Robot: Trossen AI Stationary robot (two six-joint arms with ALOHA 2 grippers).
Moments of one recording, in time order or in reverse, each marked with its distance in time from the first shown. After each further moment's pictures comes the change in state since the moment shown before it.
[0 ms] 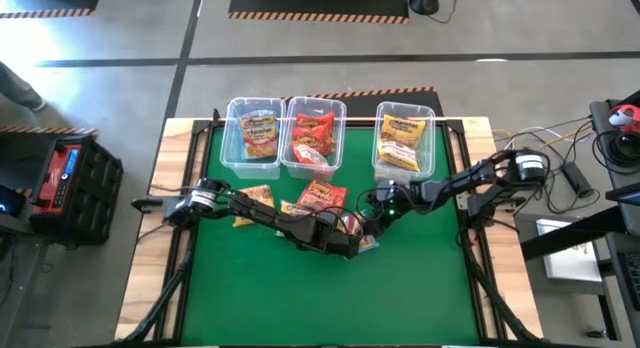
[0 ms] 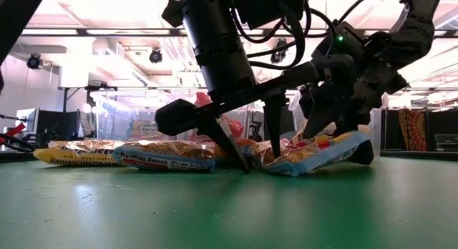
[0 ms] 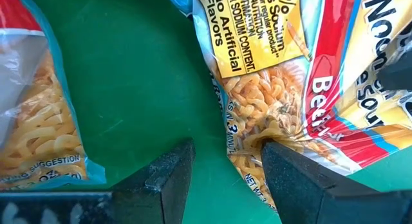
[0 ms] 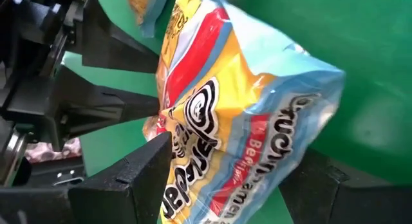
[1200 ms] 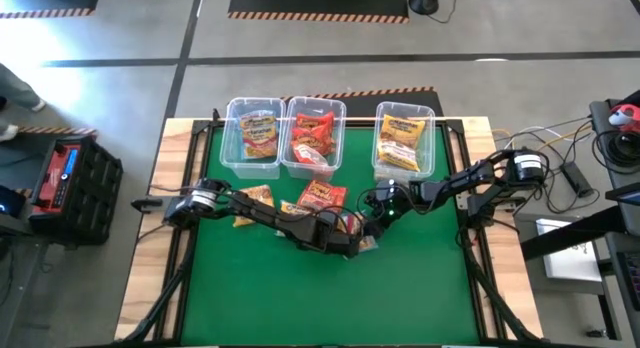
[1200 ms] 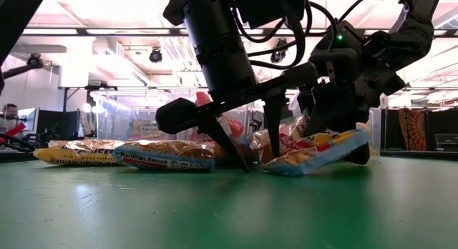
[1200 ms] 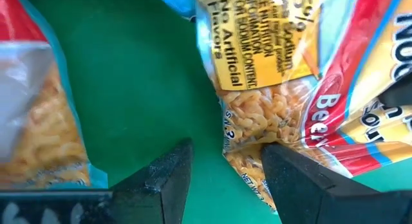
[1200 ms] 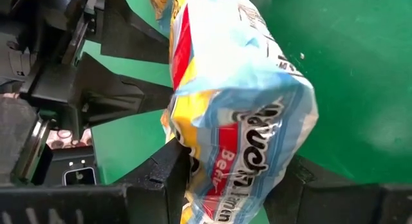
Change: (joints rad) left arm 0.001 -0.027 0.018 -0.014 -0.018 0.011; right arm 0.000 0.016 0.001 0.041 -0.050 -0.030
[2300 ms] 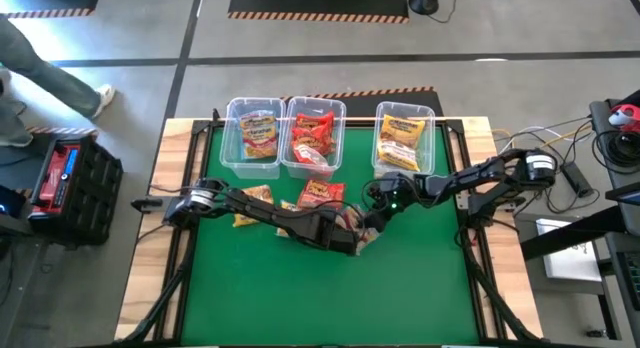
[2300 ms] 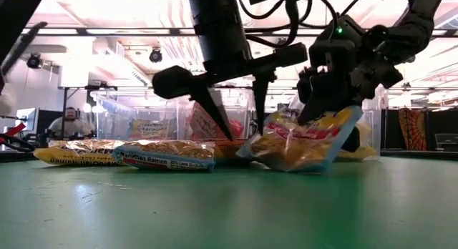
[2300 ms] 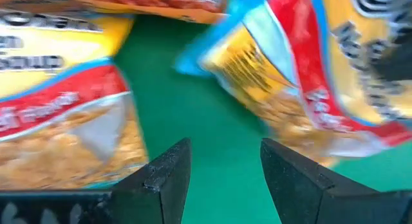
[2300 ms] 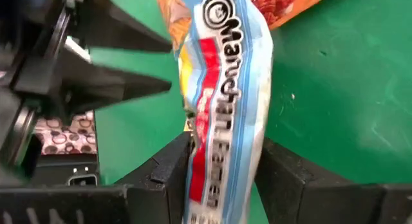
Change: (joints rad) left arm -0.004 -0.014 0.145 -0.268 -0.073 0.035; right arm -0.057 -0.089 -0.002 -0.031 0.000 -0.076
